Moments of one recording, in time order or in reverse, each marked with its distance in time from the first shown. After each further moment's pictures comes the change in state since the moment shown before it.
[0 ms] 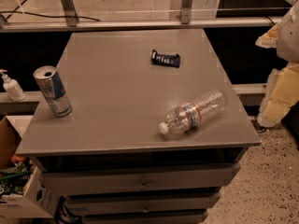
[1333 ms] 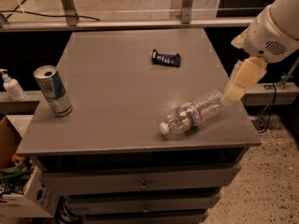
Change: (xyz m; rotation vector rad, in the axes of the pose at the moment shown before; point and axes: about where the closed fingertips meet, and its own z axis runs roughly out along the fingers) arm -0.028 -0.058 0.062 -0.020 -0.169 0.095
